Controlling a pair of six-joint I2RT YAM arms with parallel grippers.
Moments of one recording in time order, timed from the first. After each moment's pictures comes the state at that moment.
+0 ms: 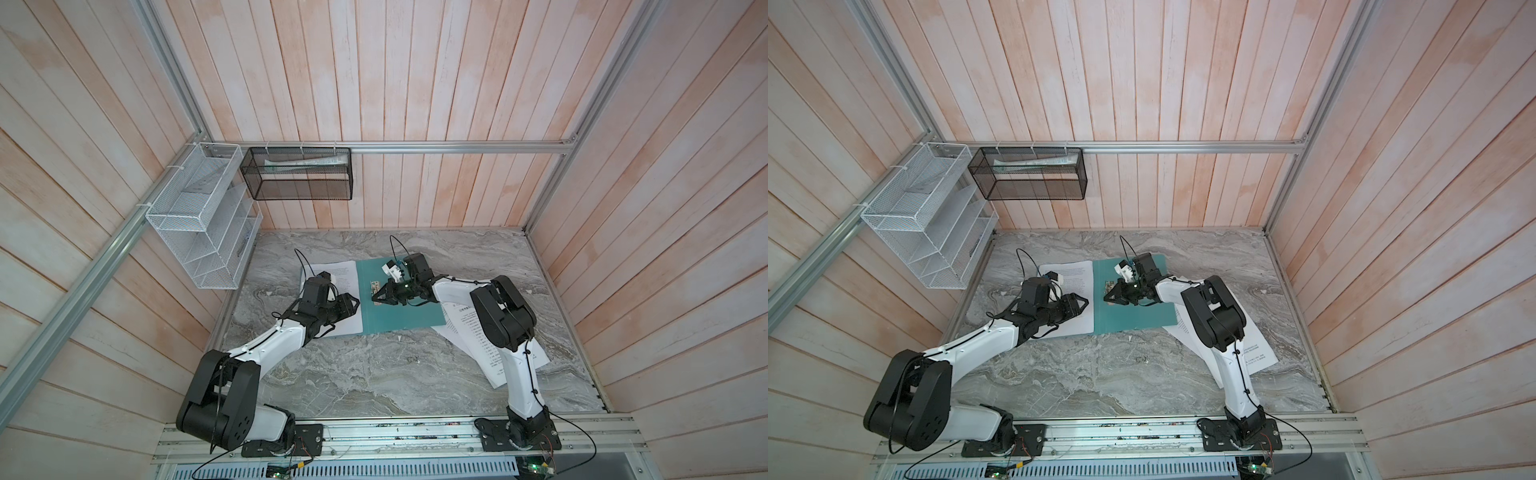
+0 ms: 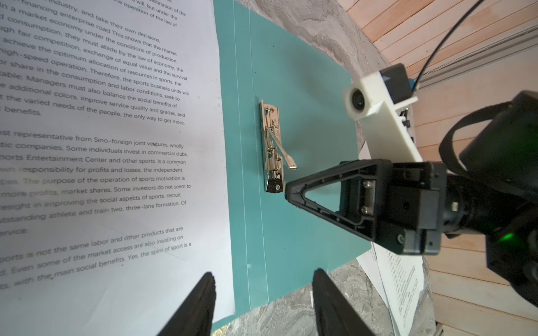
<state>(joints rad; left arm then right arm) -0.31 1.41 0.70 -0.02 0.31 -0.65 0.58 2.23 1.44 0.03 -0.83 0.74</state>
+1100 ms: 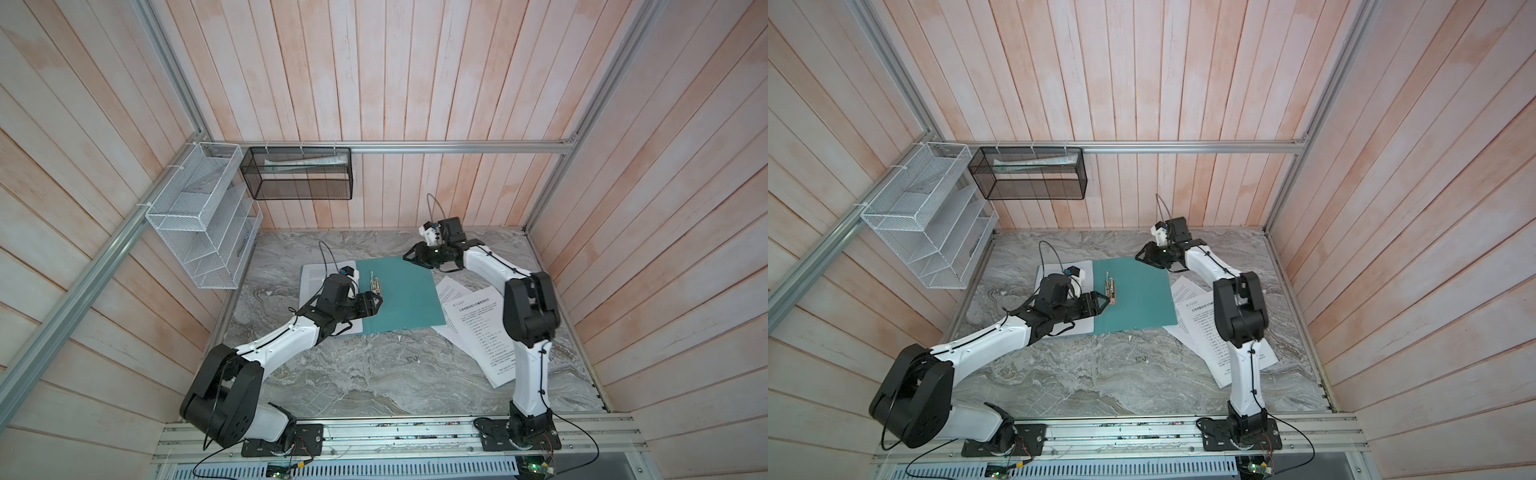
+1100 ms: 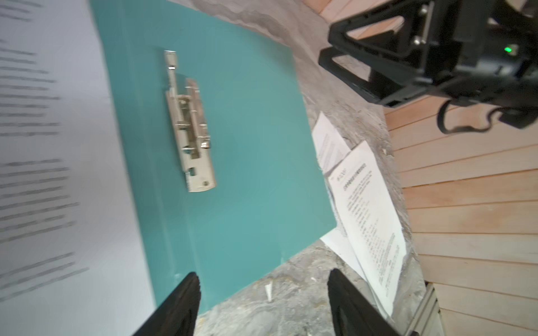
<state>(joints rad) -0.54 1.47 0.83 0.01 0.27 -0.64 0.31 1.96 1.57 -0.41 -0.51 0.46</state>
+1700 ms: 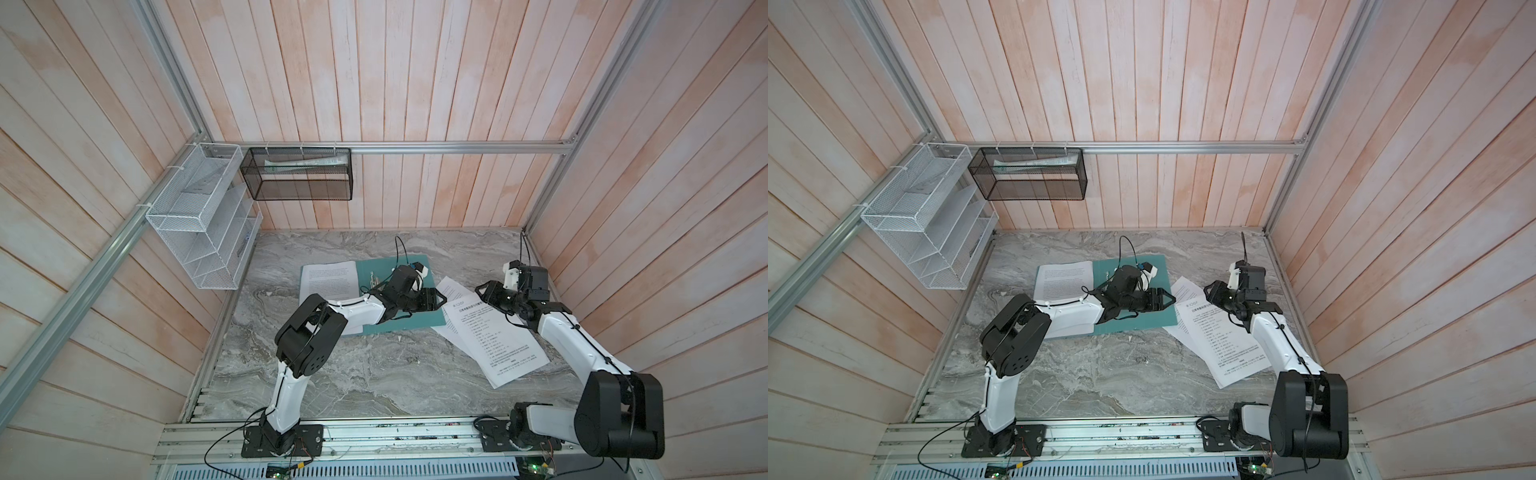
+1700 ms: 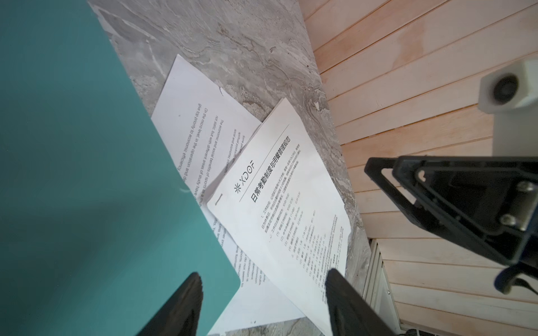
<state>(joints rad) -0.75 2.09 1.37 0.17 0.44 -0.75 -0.02 1.30 0.79 -0.27 -0.35 0.50</state>
